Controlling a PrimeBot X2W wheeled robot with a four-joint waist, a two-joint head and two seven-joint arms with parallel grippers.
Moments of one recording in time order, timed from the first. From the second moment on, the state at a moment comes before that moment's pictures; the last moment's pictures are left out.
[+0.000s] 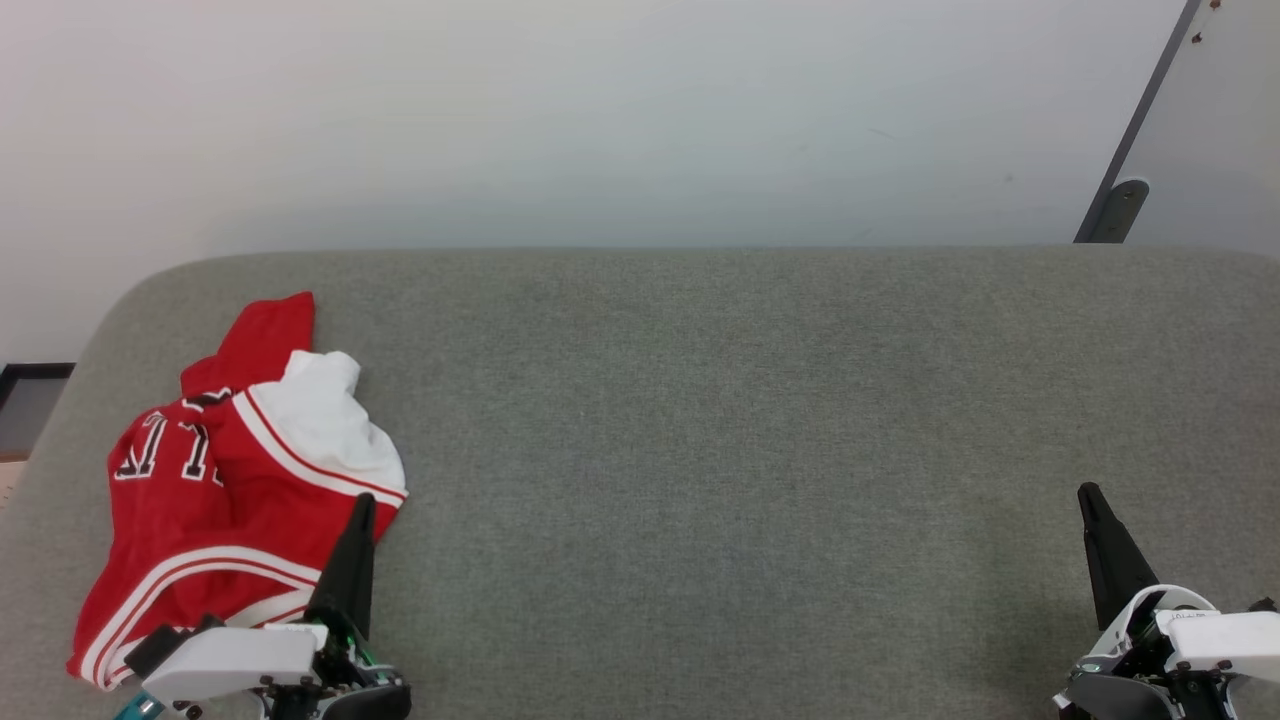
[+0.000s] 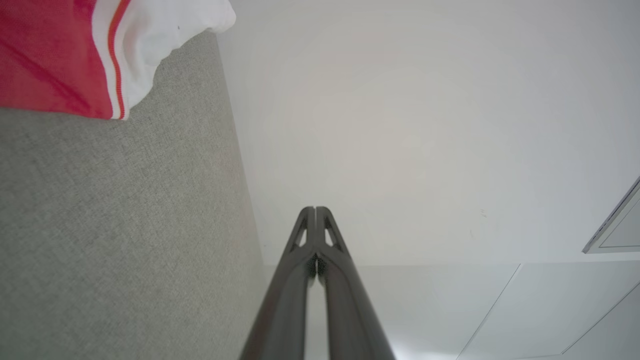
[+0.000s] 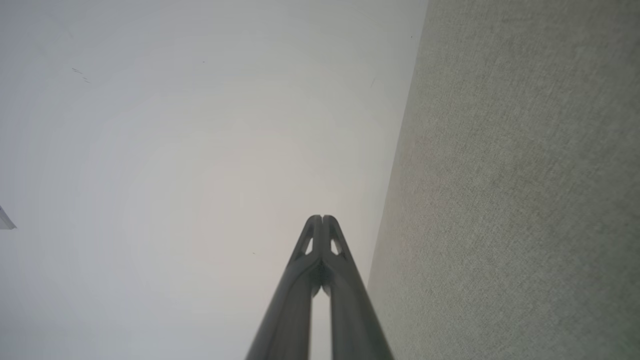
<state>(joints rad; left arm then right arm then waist) -0.11 0.05 0.11 0.25 -1.61 -0.13 0.11 -0.11 -0.05 -0.11 0.25 1.61 0.13 0.11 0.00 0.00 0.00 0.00</state>
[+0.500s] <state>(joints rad) -0.11 0.05 0.11 0.25 -1.61 -0.13 0.11 -0.11 -0.05 -0.11 0.25 1.61 0.13 0.11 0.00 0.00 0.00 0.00</state>
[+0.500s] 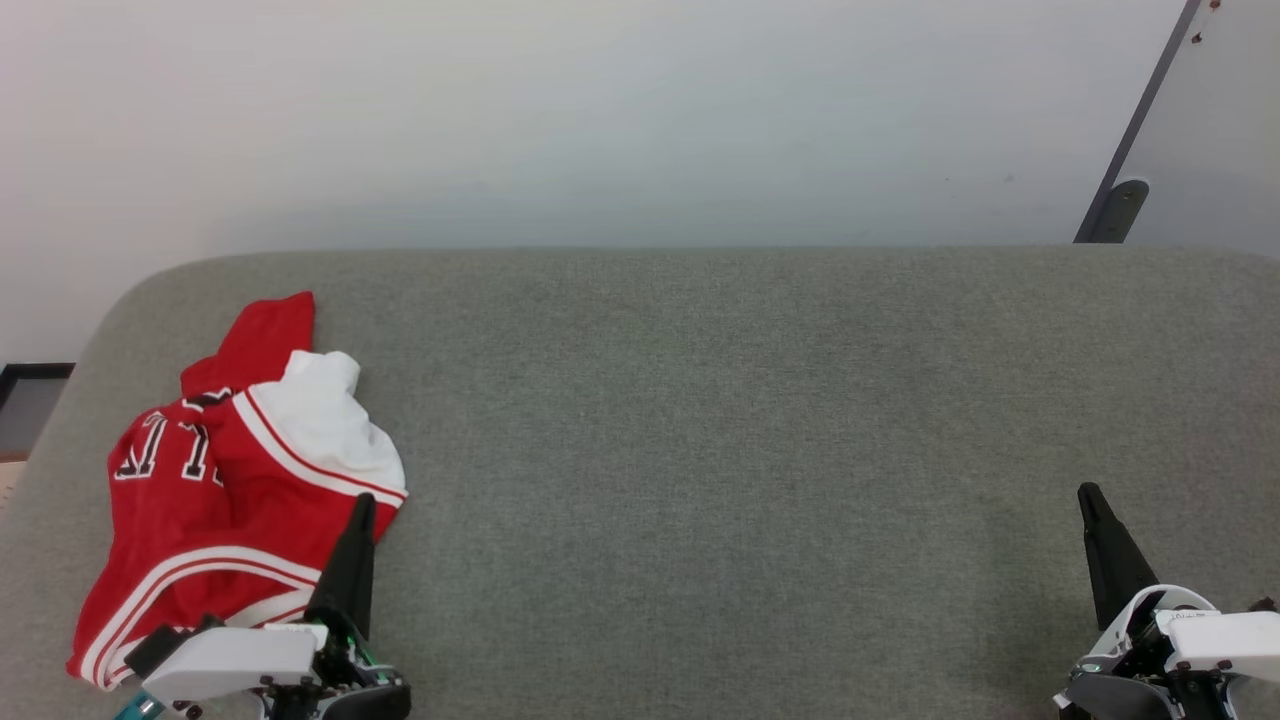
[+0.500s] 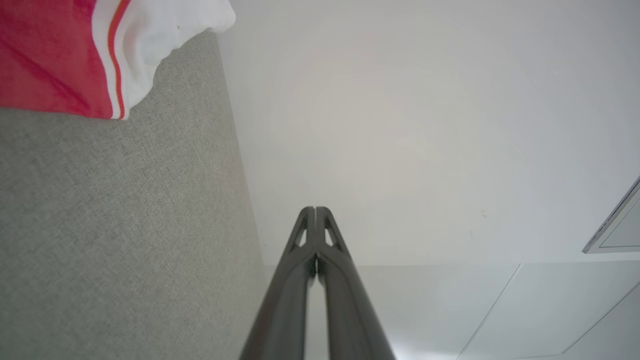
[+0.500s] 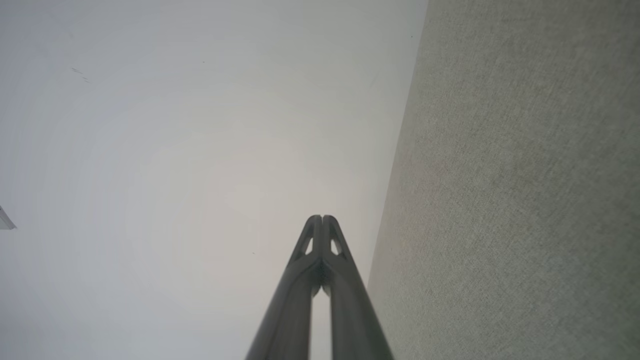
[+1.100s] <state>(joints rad) -0.11 0.05 0.11 0.25 -1.61 -0.13 0.11 -0.11 -0.05 -0.11 0.25 1.61 0.13 0.11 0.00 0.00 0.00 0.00</state>
